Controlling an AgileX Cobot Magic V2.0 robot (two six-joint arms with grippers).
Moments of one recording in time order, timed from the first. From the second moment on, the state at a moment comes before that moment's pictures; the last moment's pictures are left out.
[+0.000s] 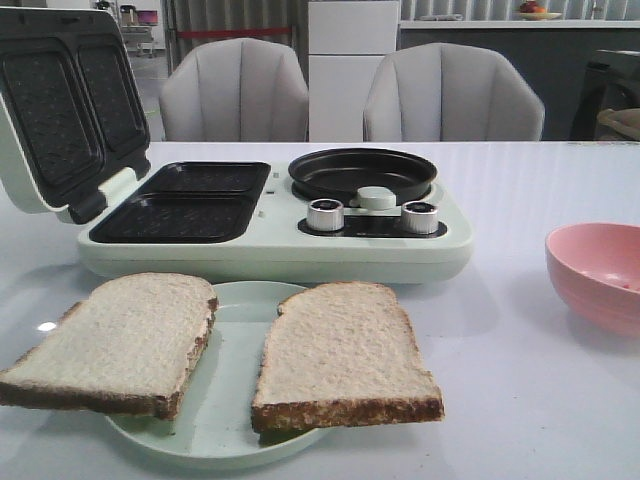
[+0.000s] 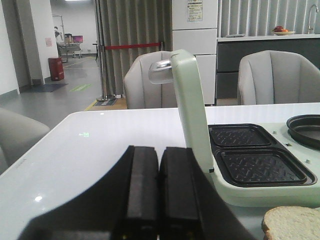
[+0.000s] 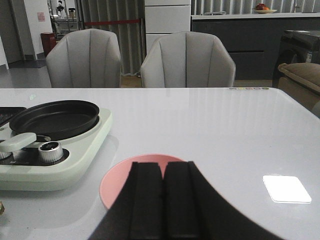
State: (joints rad) left arm -0.05 0.00 0.00 0.04 0.00 -0.03; right arm -0.02 -0.01 0.03 0.11 0.03 -0.07
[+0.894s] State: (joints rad) left arm -0.05 0.18 -0.63 0.04 0.17 -0.03; right arm -0.02 0.14 -0.58 0.11 0.41 -0.07
